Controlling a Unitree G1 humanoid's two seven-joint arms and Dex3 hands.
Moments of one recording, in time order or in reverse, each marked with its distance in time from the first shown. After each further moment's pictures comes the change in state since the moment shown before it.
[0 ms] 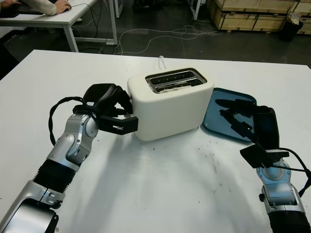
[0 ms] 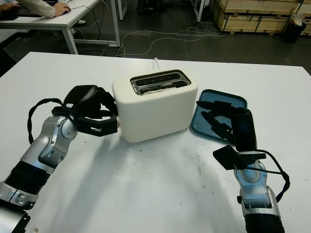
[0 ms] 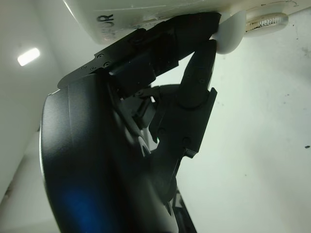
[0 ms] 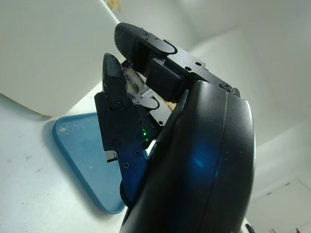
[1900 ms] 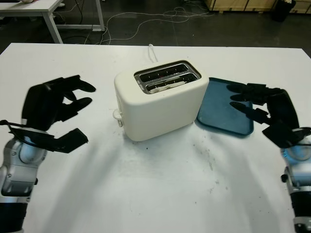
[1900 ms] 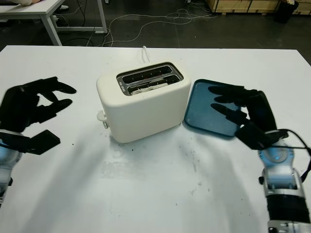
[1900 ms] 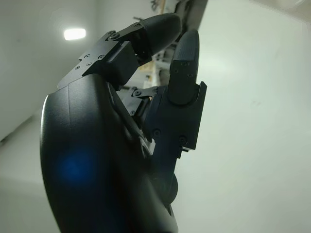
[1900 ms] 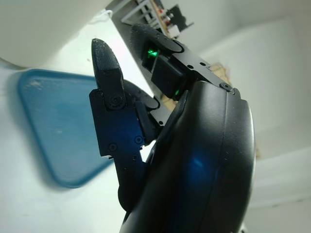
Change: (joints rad) left arm 0.337 0.181 0.461 -0.278 -0.277 -0.402 0.197; right arm -0.198 -0.236 -0.045 0.112 0.150 0.127 0.326
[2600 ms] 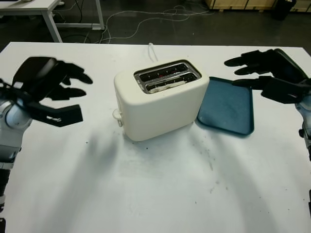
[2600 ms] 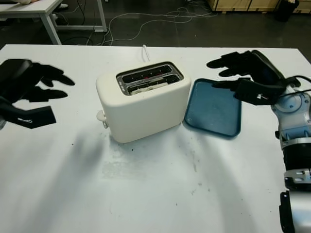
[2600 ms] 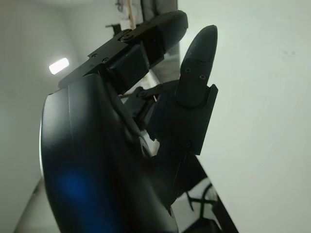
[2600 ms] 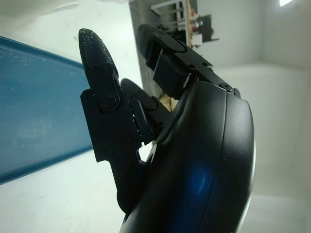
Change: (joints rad) left arm -0.254 0.159 -0.119 0.098 0.060 0.068 -0.267; right arm -0.357 -0.144 0.176 0.224 -0.152 0.031 0.159
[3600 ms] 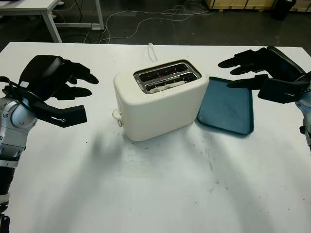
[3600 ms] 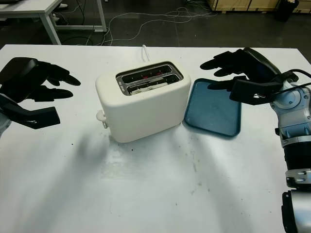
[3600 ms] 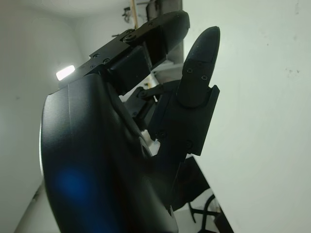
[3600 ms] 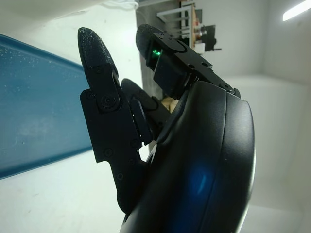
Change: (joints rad) left arm 0.000 -0.021 -0.004 0.019 -0.002 -0.033 0.024; right arm 0.021 -0.018 0.003 -0.077 0.000 0.030 0.038
